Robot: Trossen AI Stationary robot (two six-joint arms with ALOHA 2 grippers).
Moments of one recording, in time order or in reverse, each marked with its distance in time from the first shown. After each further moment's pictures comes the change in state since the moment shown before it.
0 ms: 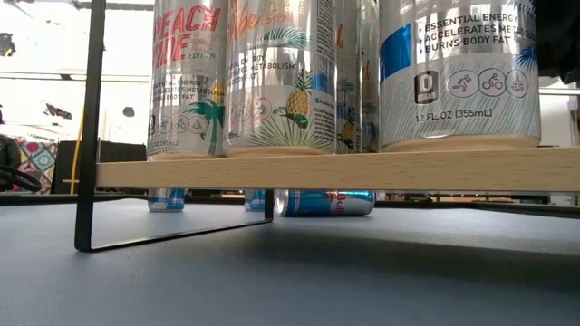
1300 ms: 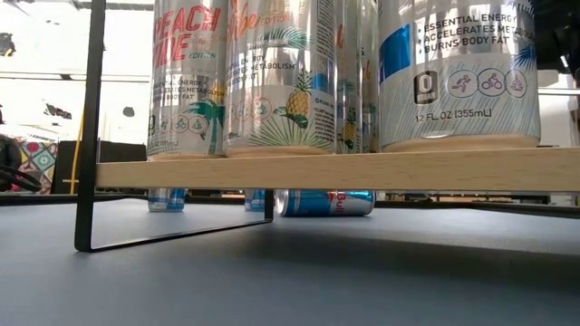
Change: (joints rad) left arm 0.000 0.000 0.000 -0.007 0.025 0.001; right arm 0.021 -0.048 0.000 -0.228 0.049 0.261
